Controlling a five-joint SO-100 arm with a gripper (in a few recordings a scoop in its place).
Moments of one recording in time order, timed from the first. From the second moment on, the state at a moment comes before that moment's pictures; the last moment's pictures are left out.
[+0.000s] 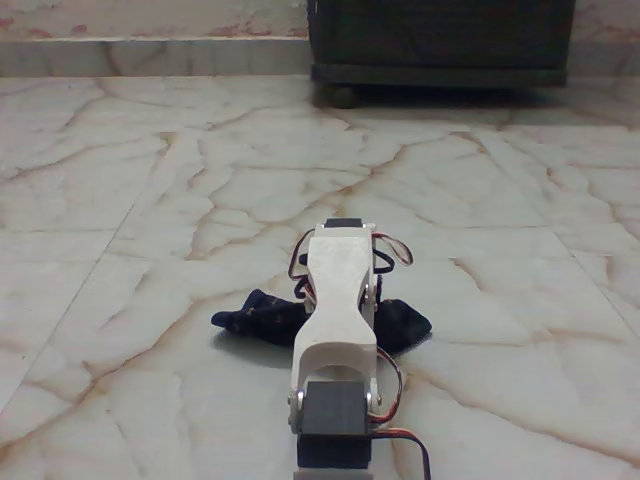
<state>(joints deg) 2.4 16.6 19.2 68.7 6.2</state>
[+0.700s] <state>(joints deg) 5.0 39.6 51.7 53.3 -2.3</state>
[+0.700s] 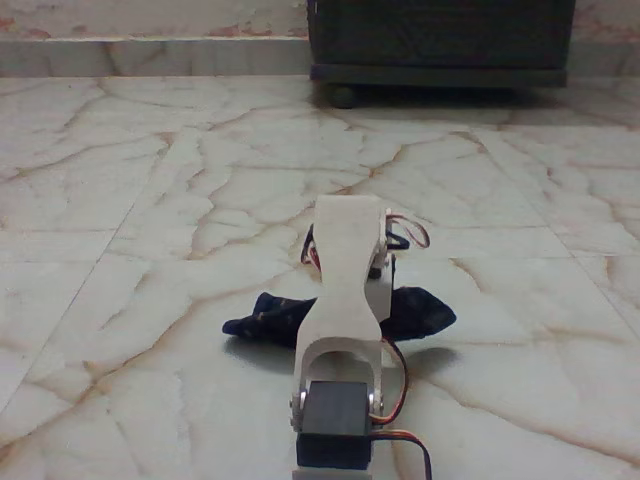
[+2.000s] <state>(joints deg) 5.7 113.9 147.0 -8.9 -40.5</state>
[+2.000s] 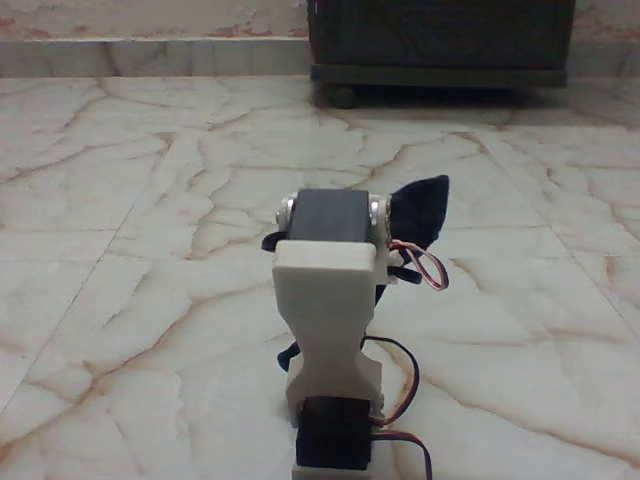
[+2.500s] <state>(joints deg) 4.4 138.3 172.3 -16.0 -51.2</state>
